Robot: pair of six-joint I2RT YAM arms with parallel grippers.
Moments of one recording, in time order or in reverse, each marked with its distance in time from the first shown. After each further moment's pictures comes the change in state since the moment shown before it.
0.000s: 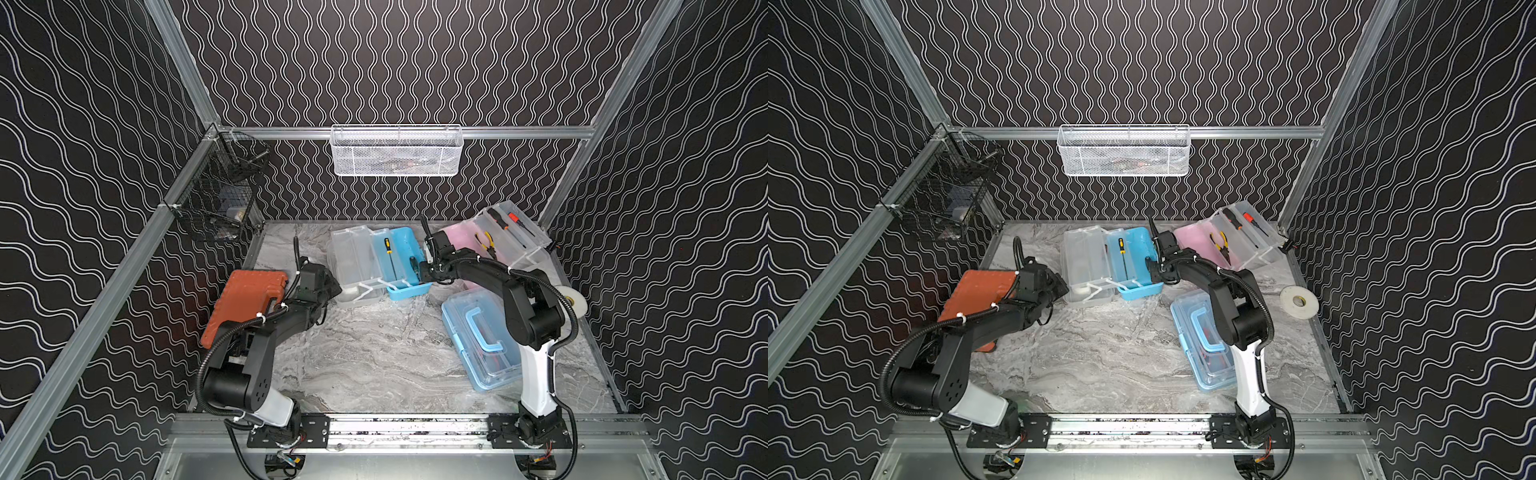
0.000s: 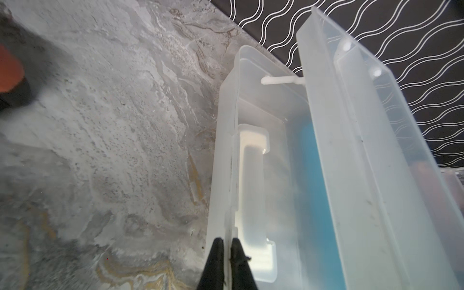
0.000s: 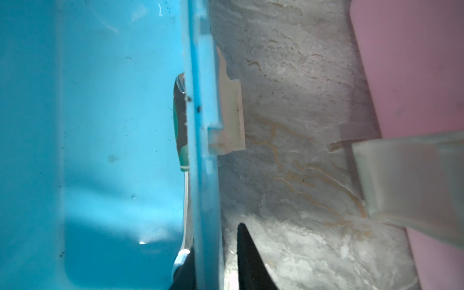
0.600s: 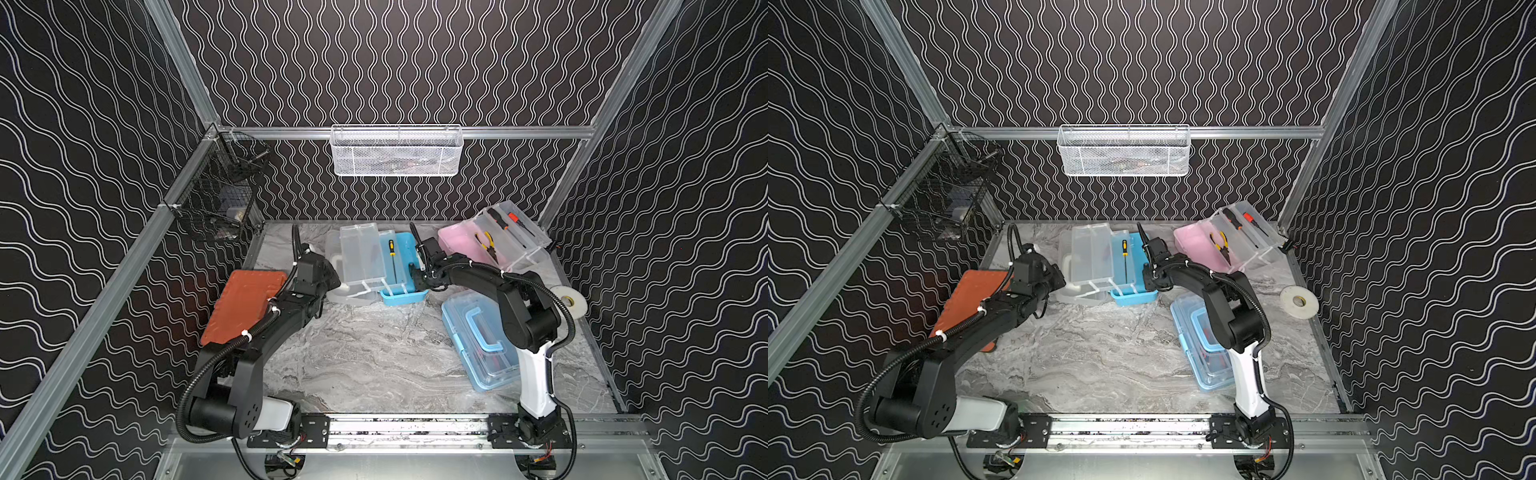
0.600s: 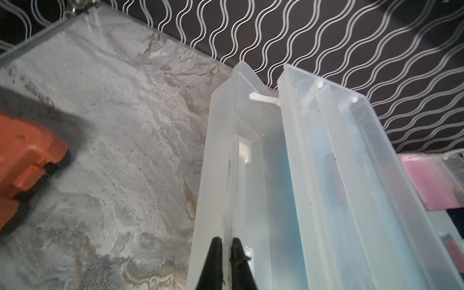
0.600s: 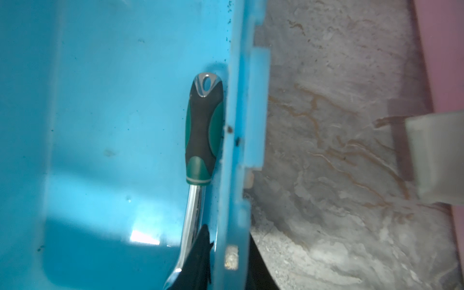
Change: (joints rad) left arm -0.052 -0.125 0.107 -0.174 -0.071 0.134; right arm 0.074 -0.005 -0.029 -0.016 0.038 -0.001
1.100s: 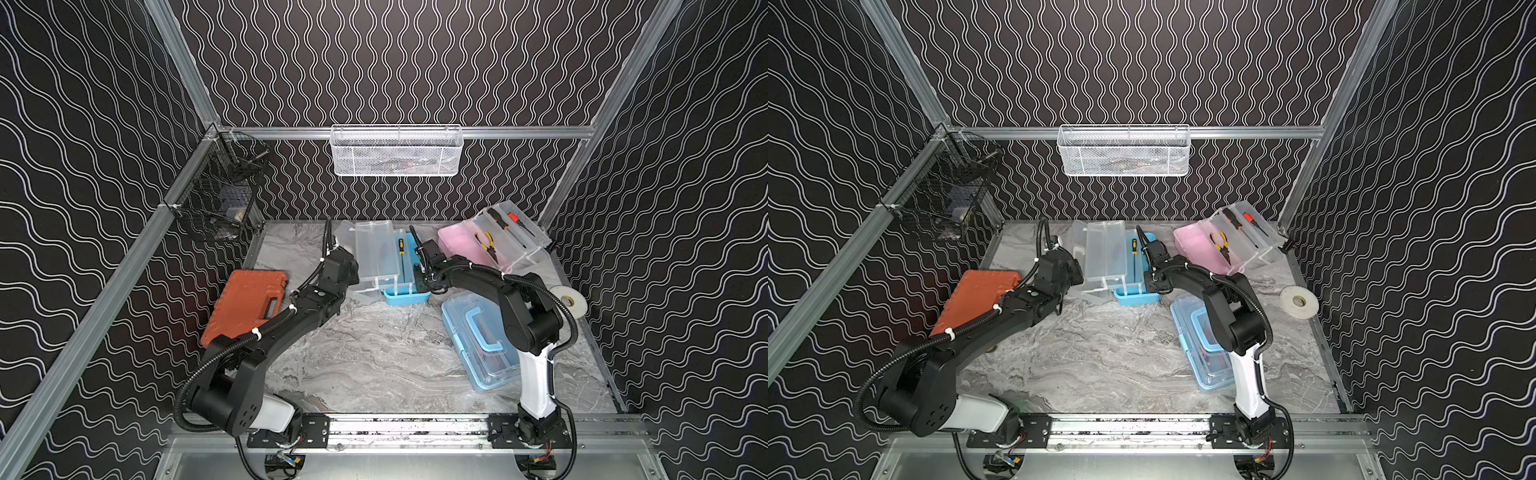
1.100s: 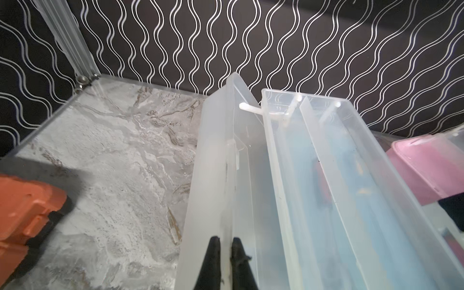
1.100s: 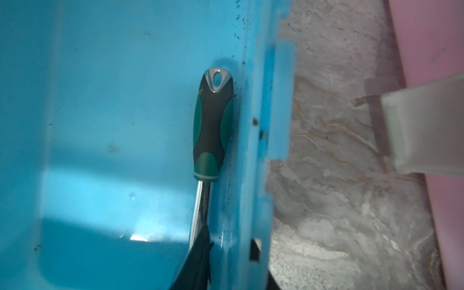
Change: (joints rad) left arm -0.227 0.045 0.086 0.002 -0.286 0.116; right arm 0.020 -0.023 -0.029 -0.014 0.044 0.046
